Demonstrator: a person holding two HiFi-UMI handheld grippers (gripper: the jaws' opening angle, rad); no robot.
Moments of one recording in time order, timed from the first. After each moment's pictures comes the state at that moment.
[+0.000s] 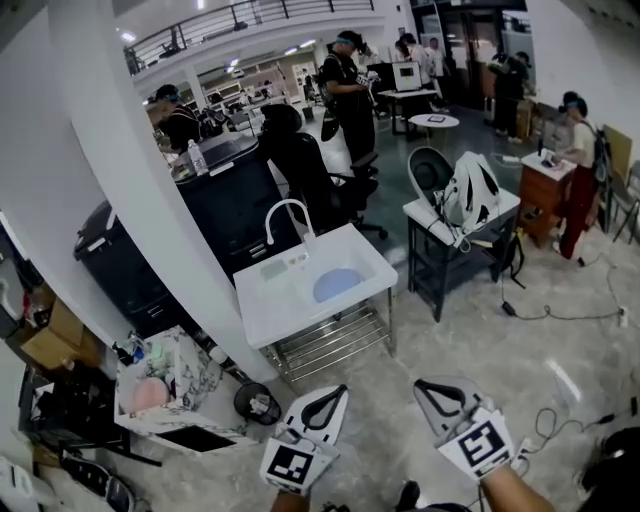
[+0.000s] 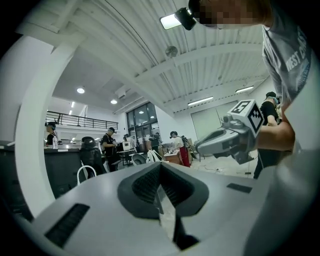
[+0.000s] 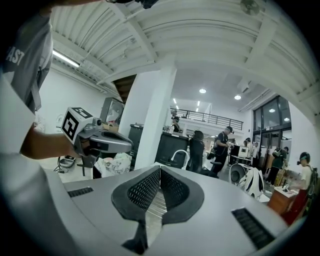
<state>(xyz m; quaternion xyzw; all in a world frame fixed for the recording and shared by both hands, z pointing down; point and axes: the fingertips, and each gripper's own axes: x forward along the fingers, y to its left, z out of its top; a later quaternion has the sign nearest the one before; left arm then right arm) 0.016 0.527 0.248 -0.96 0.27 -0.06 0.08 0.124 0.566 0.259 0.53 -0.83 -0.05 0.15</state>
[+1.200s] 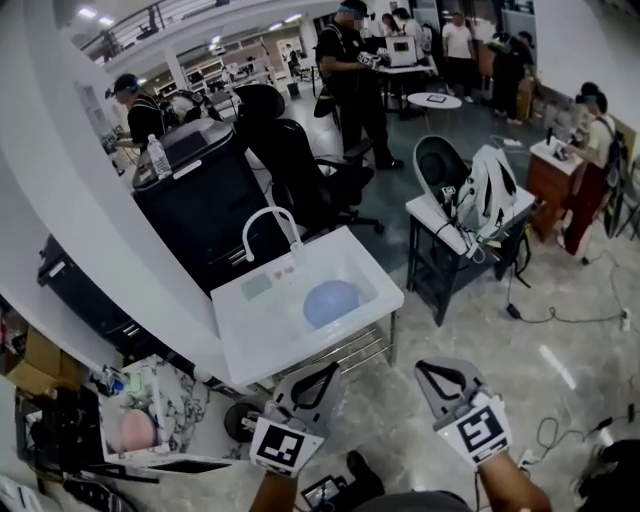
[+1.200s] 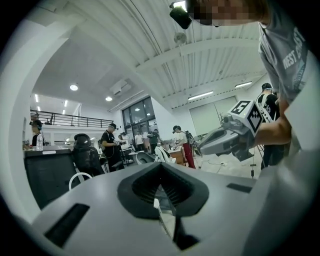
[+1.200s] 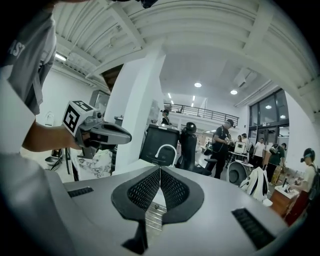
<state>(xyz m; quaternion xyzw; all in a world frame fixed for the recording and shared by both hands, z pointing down) 0.075 0.277 0.250 -0.96 0.25 -0.07 0.09 0.191 0.326 0.276 0.56 -0.81 -0.04 0.16</state>
